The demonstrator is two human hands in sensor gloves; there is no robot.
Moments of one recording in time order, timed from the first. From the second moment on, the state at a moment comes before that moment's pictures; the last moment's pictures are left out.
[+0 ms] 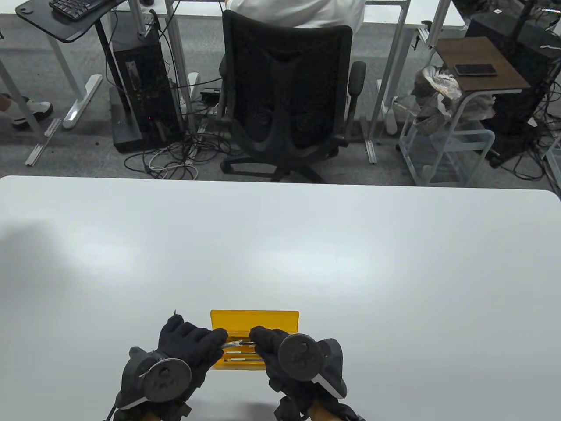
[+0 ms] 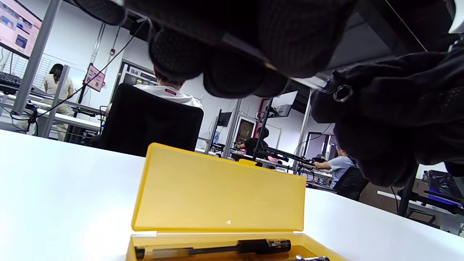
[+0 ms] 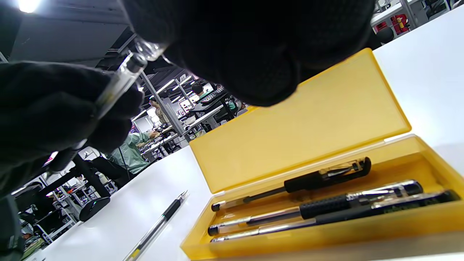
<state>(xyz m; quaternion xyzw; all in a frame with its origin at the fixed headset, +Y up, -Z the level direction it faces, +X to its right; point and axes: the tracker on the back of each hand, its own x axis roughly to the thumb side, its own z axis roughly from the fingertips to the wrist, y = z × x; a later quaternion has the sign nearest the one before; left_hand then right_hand) -0.210 -0.690 -0.226 0.12 -0.26 0.16 0.95 0.026 -0.694 -0.243 0.16 -0.02 0.94 0.30</state>
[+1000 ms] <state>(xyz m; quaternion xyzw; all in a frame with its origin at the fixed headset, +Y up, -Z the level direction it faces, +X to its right) -0.191 -0.688 -0.215 0.15 -0.30 0.10 0.93 0.004 -0.694 -0.235 0.21 0.02 0.96 0.19</state>
